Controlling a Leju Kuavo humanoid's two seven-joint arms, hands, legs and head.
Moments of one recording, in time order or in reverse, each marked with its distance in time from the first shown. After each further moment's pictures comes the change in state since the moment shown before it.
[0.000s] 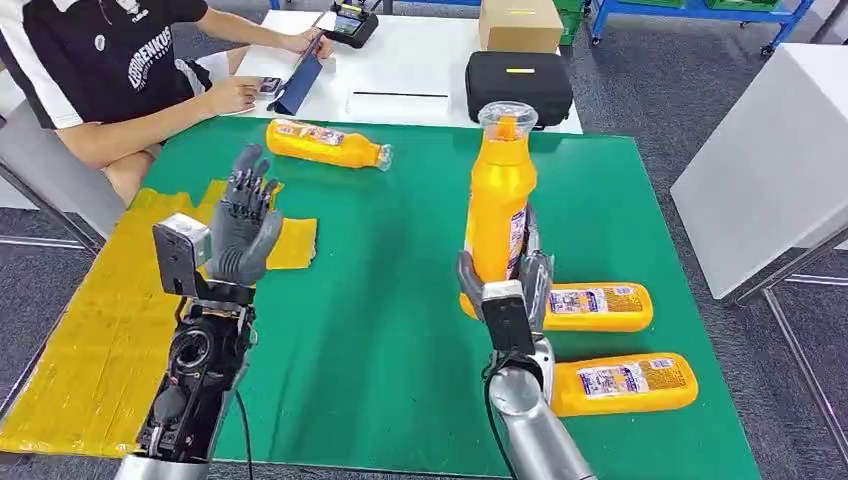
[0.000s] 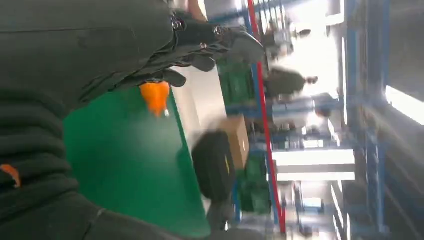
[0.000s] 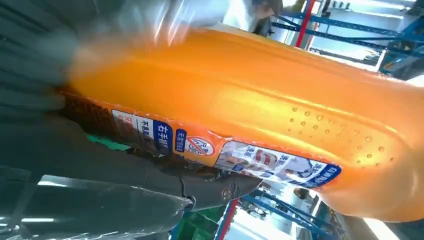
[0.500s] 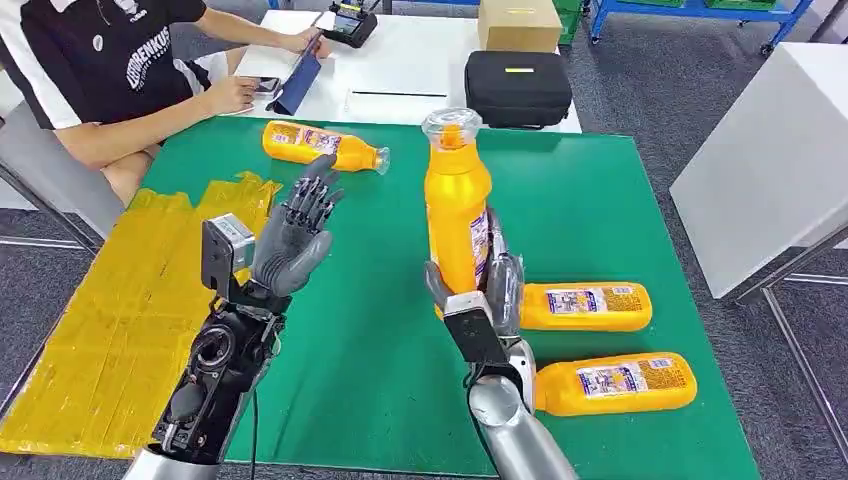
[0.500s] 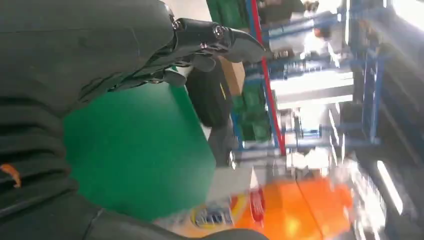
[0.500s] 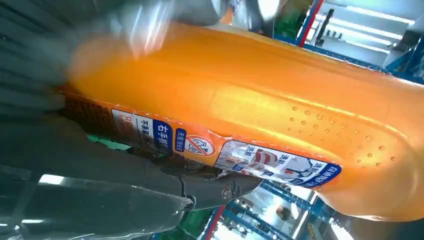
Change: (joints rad) left arm -0.032 0.001 -0.117 0.015 0.047 -0.122 0.040; right arm 0.007 0.024 0.072 0.006 0.101 0.019 0.028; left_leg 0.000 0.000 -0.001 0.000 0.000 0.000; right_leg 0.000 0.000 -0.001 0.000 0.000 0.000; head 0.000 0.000
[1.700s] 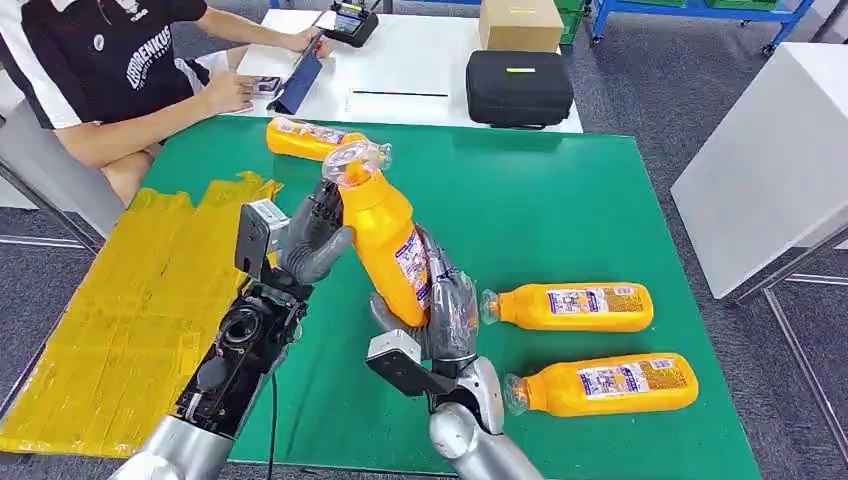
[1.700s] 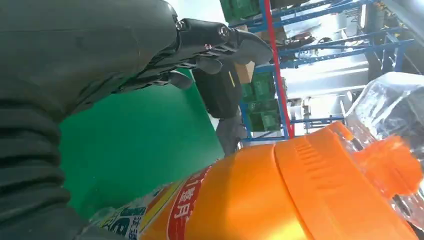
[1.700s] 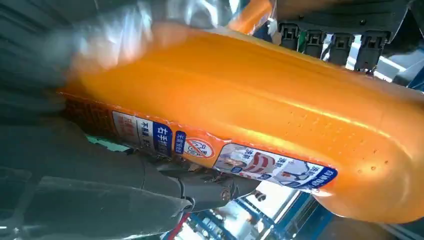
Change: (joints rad) left arm -0.112 -0.024 -0.047 0.227 -0.001 0.019 -0.037; right arm -0.001 0.025 0.187 0.071 0.197 -0.079 0.071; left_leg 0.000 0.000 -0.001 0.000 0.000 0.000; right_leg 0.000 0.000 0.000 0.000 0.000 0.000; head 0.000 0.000
